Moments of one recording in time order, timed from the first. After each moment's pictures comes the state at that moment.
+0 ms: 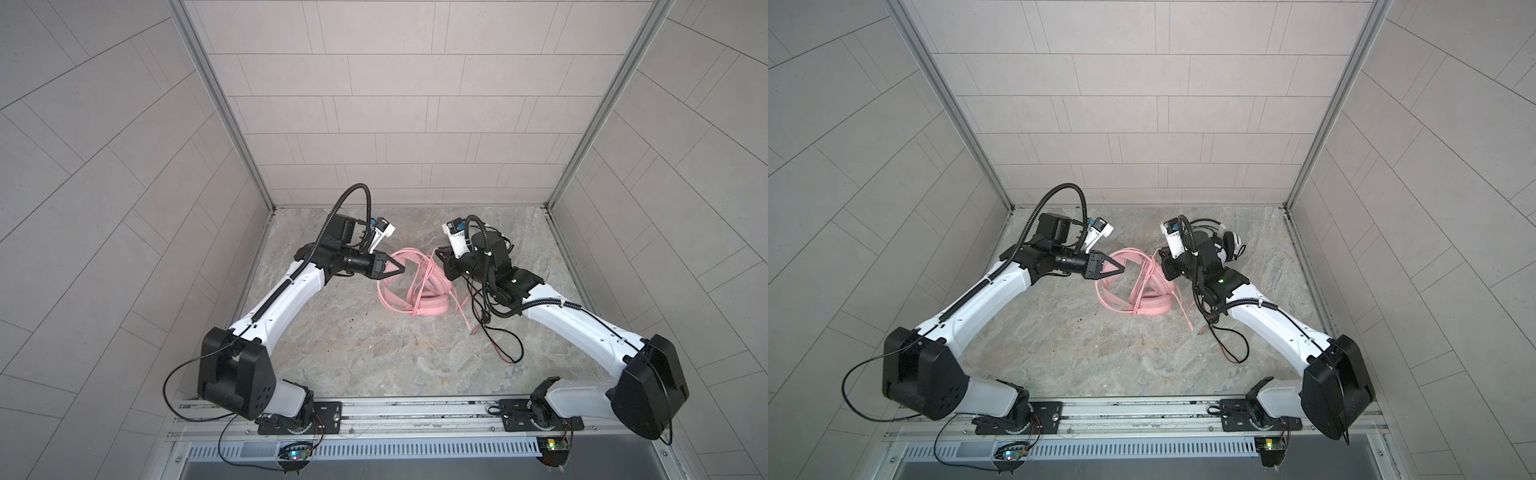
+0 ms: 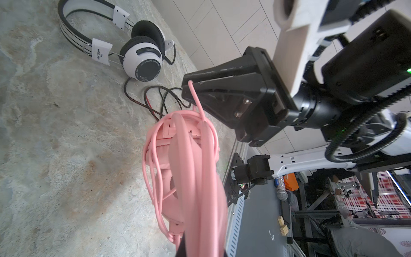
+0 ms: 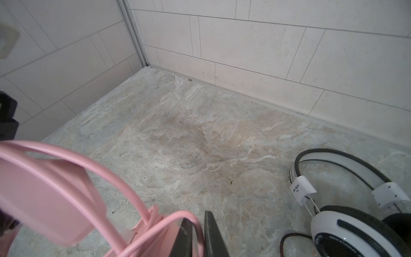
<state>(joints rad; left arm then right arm) -0.35 1.43 1.20 -0.57 1.00 -0.14 0.53 1.30 0.96 -0.08 -0.04 0.10</state>
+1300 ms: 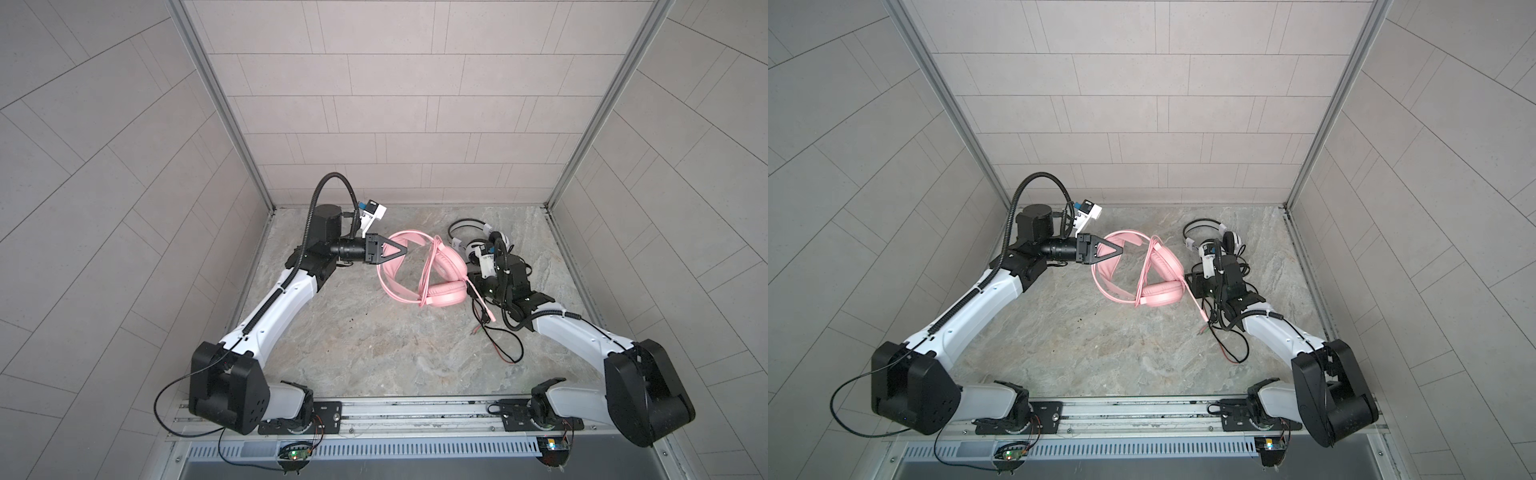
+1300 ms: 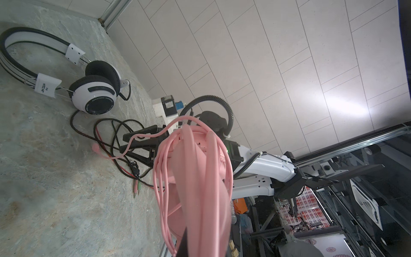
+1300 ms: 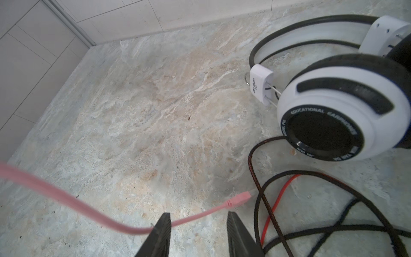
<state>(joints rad) -0.29 1.36 1.14 -0.09 1.17 -0.68 0.29 1.26 0.60 0.08 -0.19 0.29</state>
